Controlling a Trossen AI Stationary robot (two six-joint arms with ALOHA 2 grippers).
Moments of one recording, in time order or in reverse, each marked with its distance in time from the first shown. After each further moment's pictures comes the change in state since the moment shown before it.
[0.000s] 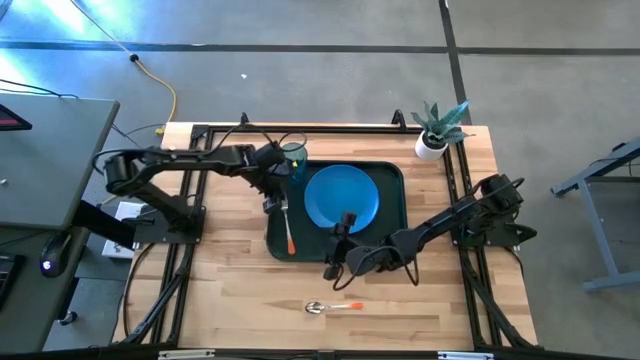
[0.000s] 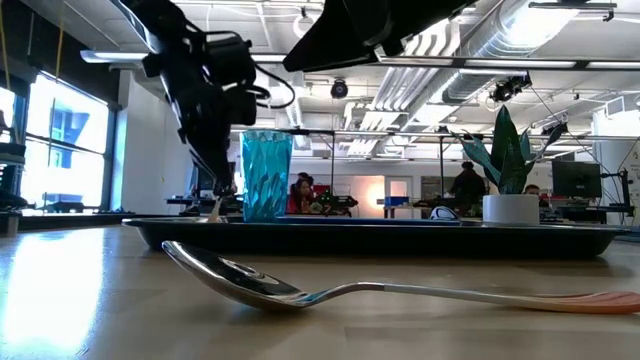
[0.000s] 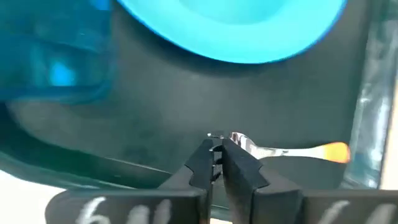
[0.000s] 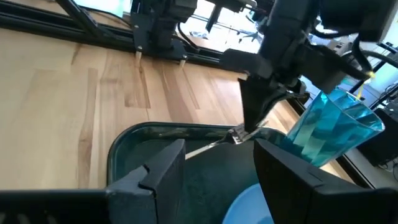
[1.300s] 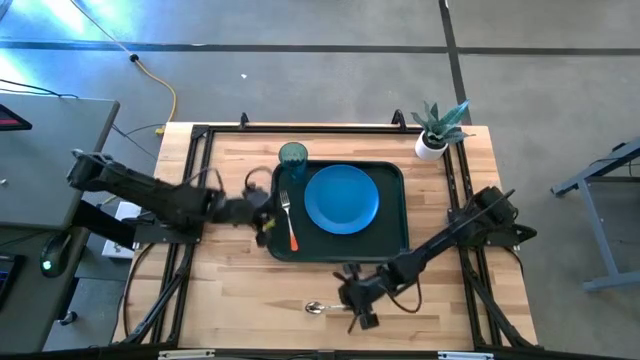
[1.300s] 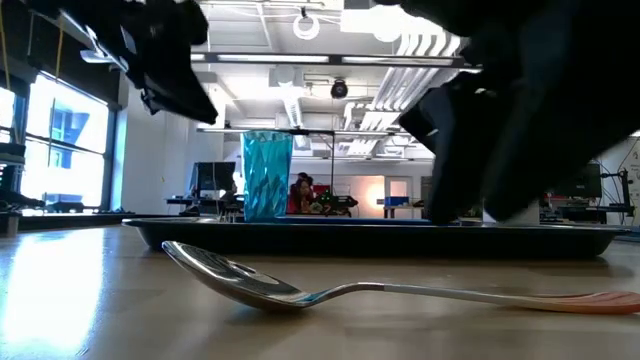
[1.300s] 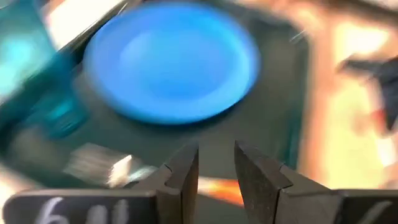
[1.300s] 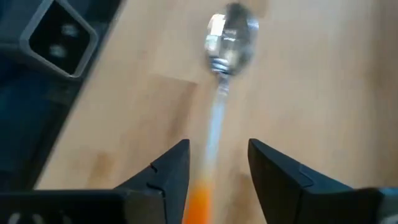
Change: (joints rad) left arm -0.613 -0.391 -0.248 0.316 -0.655 -0.509; right arm 0.135 0.105 -0.002 -0.322 -0.719 0.324
